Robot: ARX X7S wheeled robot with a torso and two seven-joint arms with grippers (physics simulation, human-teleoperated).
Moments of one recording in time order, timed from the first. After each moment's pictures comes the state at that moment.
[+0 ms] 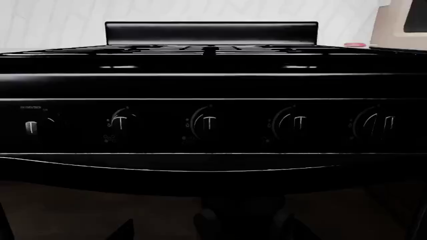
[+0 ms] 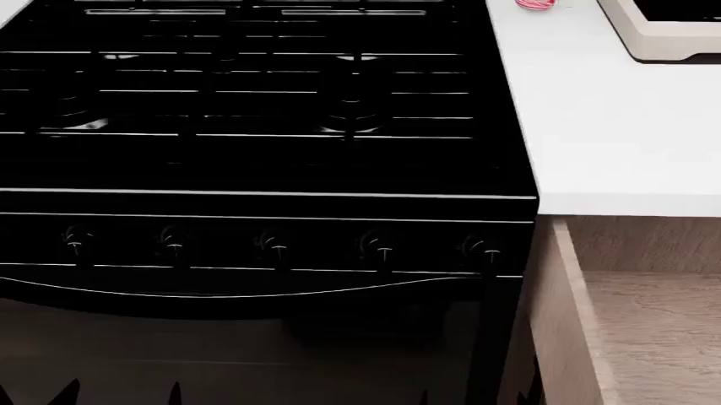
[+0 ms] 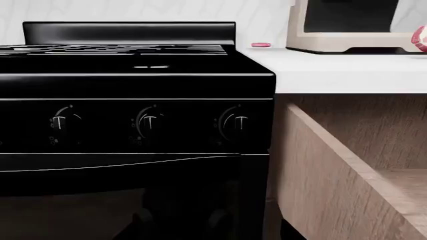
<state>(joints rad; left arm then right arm) 0.00 0.00 0.00 0.00 0.00 0.00 0.00 0.00 0.00 0.00 0.00 0.00 0.00 0.00</state>
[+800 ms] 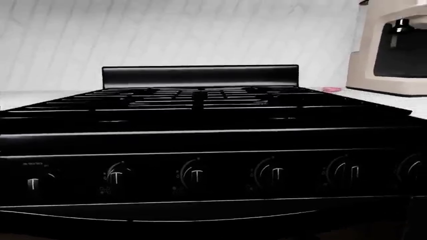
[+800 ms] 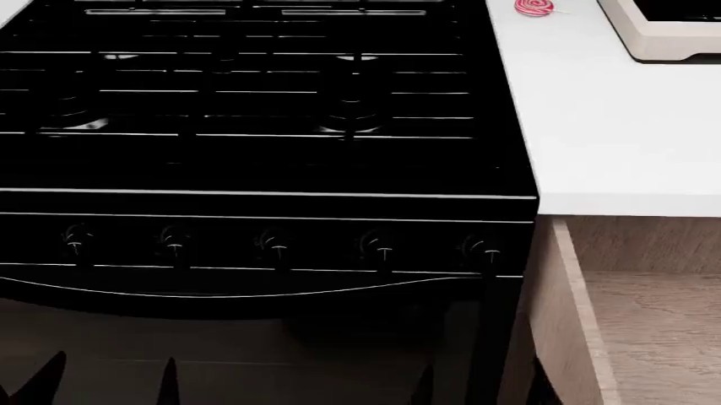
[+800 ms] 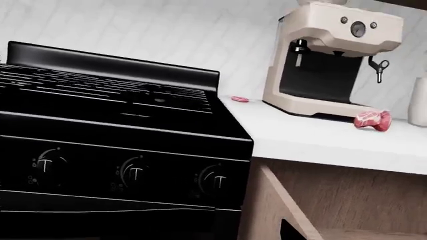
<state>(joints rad) 0.05 -0.08 0.10 0.24 -0.06 -0.06 -0.09 -0.03 0.07 -0.12 -0.21 -0.10 0.06 0.19</state>
